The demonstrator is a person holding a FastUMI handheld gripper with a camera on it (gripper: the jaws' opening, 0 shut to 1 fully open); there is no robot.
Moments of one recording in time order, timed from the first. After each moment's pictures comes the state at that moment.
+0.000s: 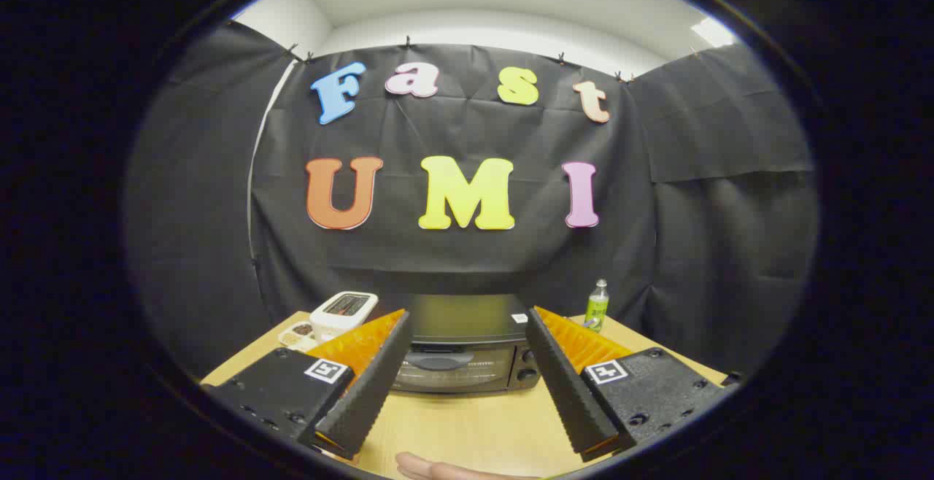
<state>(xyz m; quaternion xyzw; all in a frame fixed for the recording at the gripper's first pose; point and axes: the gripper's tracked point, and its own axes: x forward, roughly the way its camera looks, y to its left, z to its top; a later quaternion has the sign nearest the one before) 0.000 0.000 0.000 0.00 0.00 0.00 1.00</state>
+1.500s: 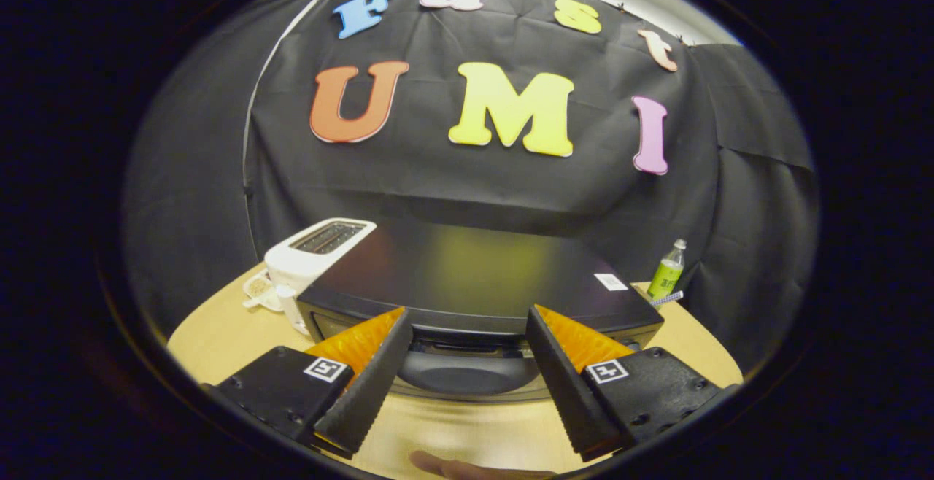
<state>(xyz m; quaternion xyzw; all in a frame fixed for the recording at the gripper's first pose) 0.182 0.054 -0.127 -0.04 0.13 0.06 0.99</state>
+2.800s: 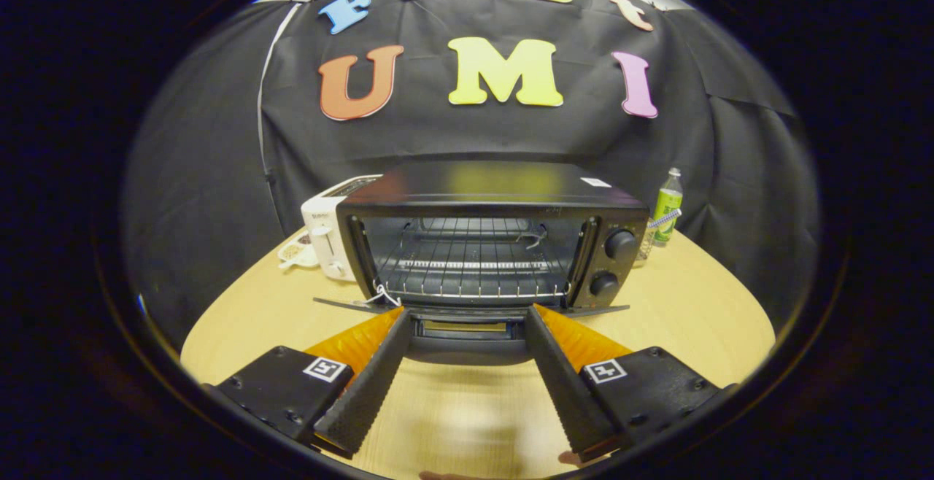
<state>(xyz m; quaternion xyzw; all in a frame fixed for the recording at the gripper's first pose) 0.071 0.038 -0.201 0.00 0.21 0.08 0.97</state>
